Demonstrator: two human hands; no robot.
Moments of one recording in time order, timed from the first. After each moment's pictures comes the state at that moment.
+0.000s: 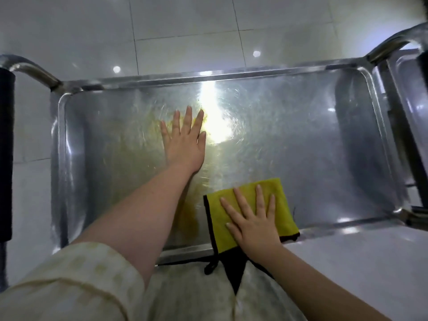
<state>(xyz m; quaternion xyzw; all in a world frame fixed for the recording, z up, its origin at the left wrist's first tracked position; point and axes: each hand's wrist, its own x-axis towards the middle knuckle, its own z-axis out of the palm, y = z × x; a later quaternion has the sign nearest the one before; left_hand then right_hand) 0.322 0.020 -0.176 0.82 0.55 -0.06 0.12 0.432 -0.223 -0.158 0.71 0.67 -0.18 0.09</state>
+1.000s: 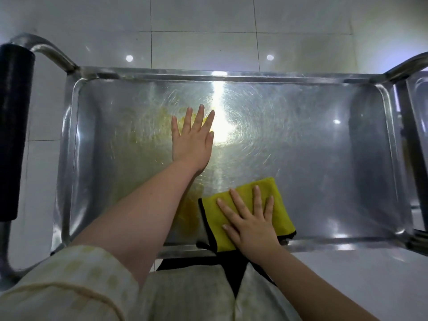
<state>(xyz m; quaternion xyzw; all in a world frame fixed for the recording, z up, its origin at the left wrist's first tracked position) 0.318 0.023 -0.173 0.83 0.54 -0.06 0.15 0.436 -0.210 -0.157 0.69 0.71 -0.15 0.09</state>
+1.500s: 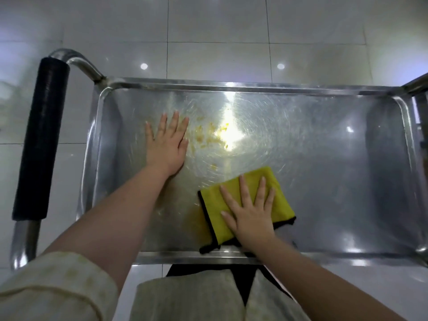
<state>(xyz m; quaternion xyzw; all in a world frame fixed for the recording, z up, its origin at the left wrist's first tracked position) 0.219 0.058 -0.170 0.81 0.56 -0.07 0.13 0.406 -0.156 -0.157 0.71 0.67 -0.18 0.08</state>
